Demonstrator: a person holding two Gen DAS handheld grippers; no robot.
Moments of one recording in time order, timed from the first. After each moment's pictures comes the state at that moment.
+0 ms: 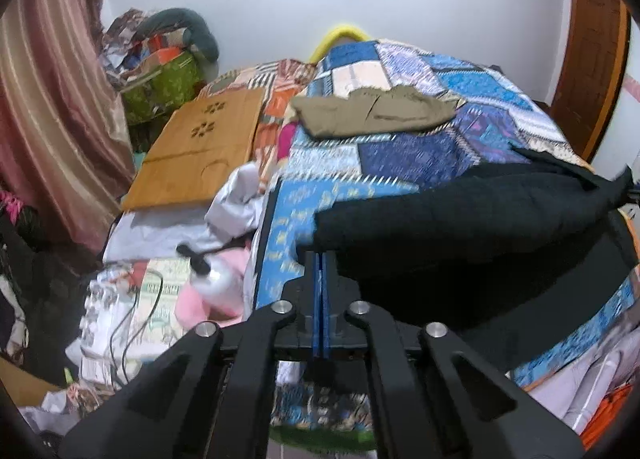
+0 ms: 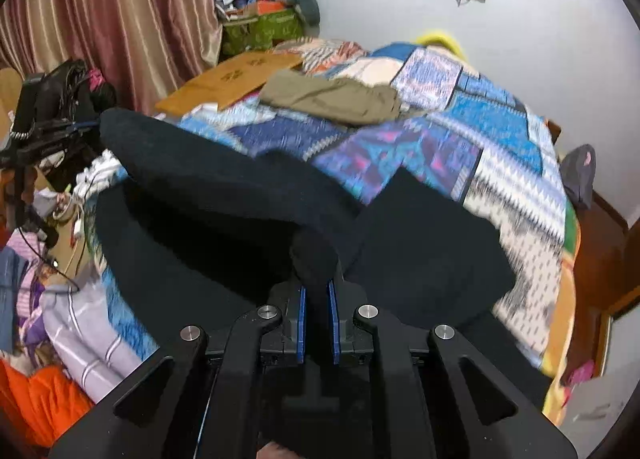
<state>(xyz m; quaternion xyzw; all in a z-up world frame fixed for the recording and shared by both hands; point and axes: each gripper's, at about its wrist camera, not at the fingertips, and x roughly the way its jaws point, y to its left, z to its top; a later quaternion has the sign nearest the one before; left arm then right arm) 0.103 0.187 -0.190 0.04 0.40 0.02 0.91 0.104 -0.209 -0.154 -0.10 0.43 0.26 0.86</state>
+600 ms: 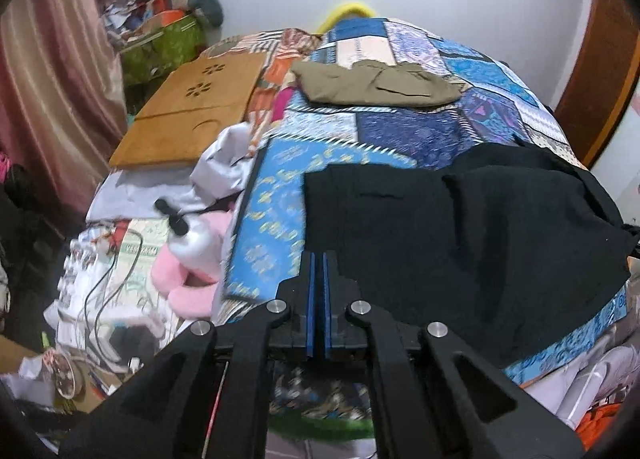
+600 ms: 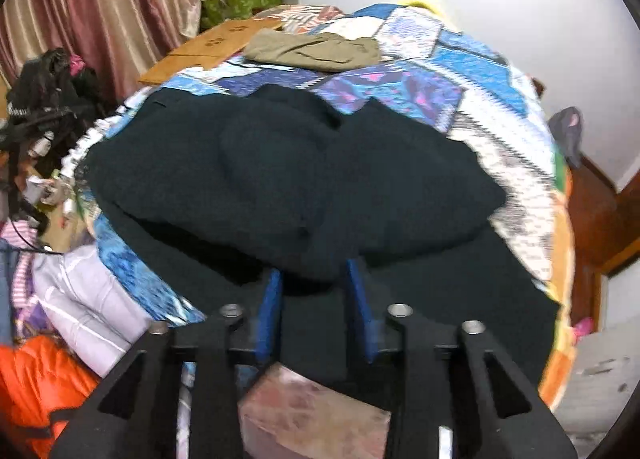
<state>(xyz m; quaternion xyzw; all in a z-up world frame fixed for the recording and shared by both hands) 0.113 0.178 -0.209 0.00 0.44 0.01 0.90 0.061 -0.228 -0.171 -0.11 0.47 0.21 0.85</state>
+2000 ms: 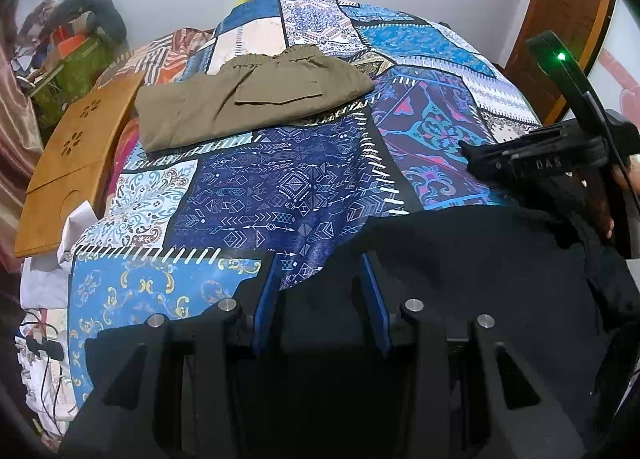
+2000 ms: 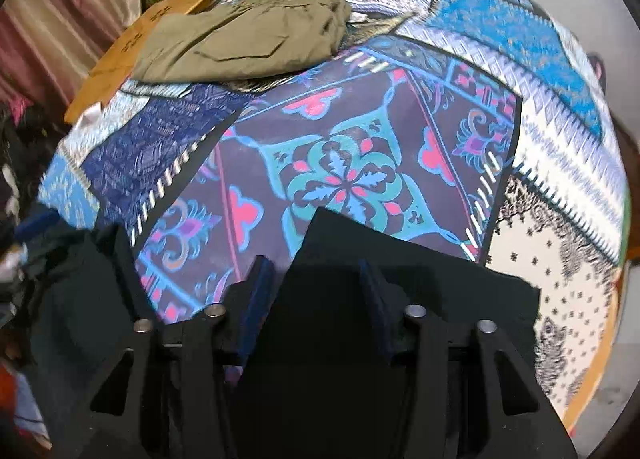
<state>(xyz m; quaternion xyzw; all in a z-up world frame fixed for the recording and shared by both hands) 0.278 0.039 -0.255 0.04 0.48 -0.10 0.87 0.317 -0.196 -0.243 -0.04 0.59 0.19 0.78</state>
